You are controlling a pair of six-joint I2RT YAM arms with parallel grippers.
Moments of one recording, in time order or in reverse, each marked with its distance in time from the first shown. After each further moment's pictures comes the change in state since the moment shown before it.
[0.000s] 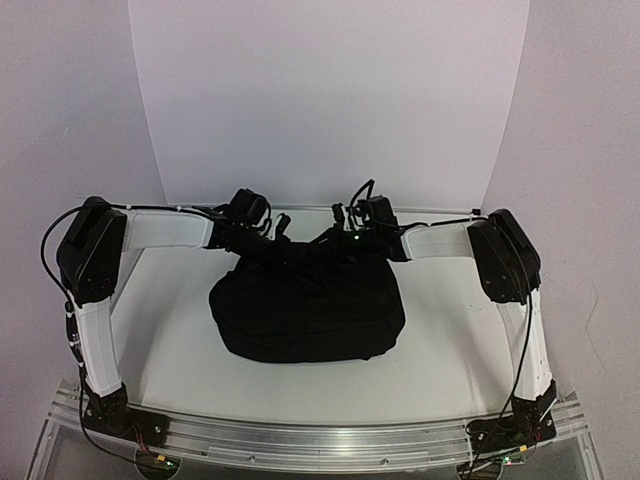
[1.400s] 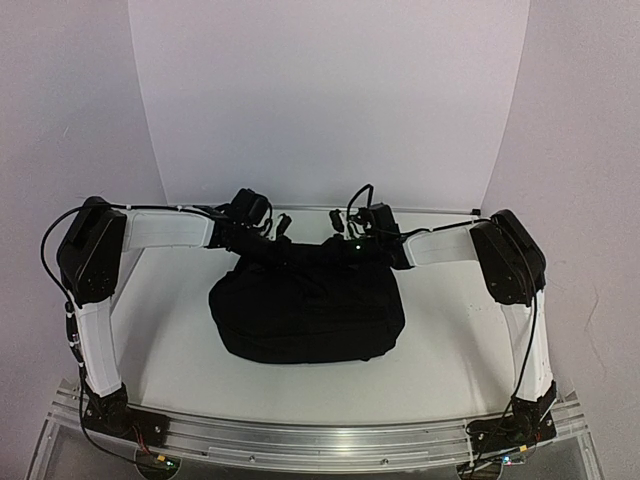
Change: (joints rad) left arm -0.006 0.000 0.011 -0.028 -0.020 0.012; right arm 0.017 -0.045 -0.105 0.036 -0.008 -0.128
